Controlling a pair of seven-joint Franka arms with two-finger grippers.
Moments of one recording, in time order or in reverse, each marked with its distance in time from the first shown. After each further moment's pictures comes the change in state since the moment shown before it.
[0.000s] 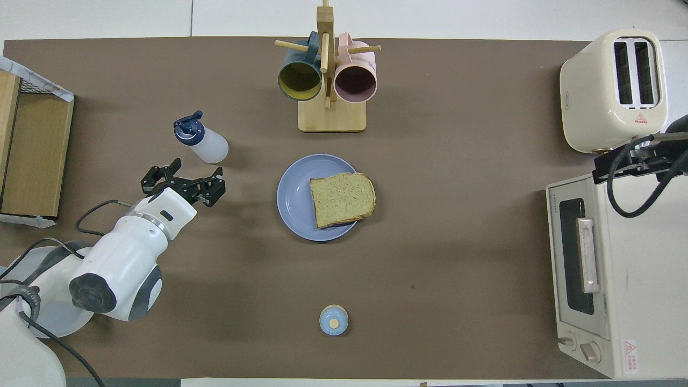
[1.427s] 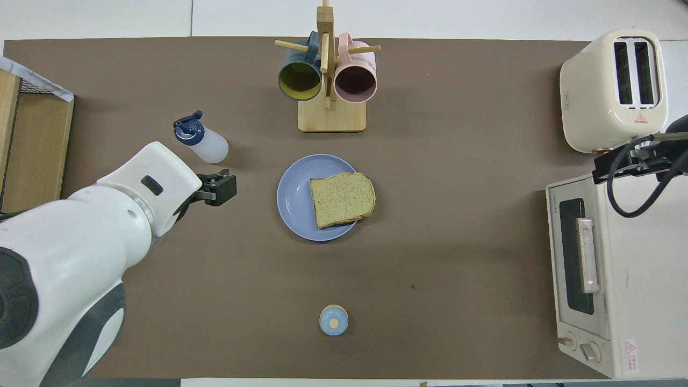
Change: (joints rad) left arm -0.284 -0.382 -0.008 0.491 -0.138 -1.287 -0.200; right arm 0.000 0.000 0.000 0.000 0.000 0.000 0.000
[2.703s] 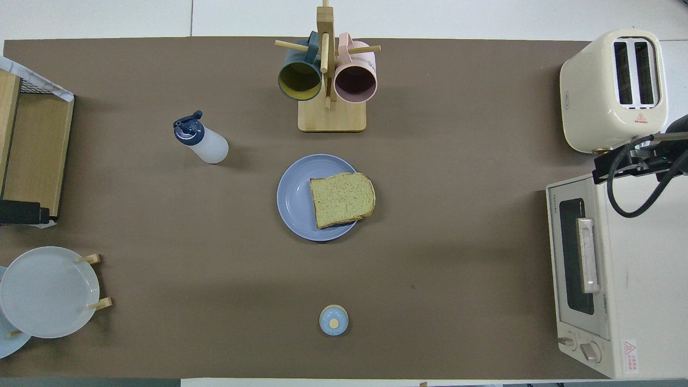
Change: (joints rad) left arm 0.395 0.002 0.026 0.261 -0.137 -0.622 0.439; right arm 0.000 0.000 0.000 0.000 0.000 0.000 0.000
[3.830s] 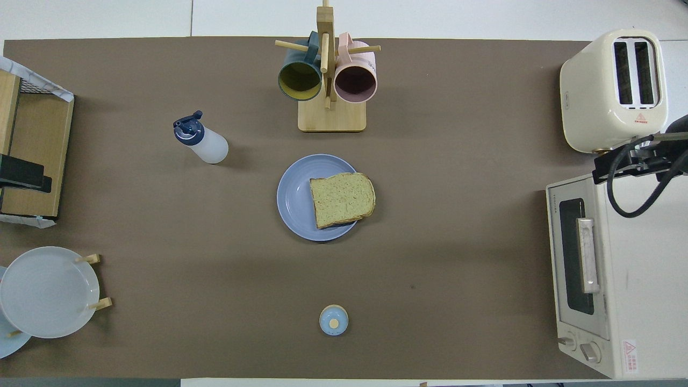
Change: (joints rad) left arm 0.132 0.233 -0.124 0.289 -0.027 -0.143 0.001; right arm 0.000 0.000 0.000 0.000 0.000 0.000 0.000
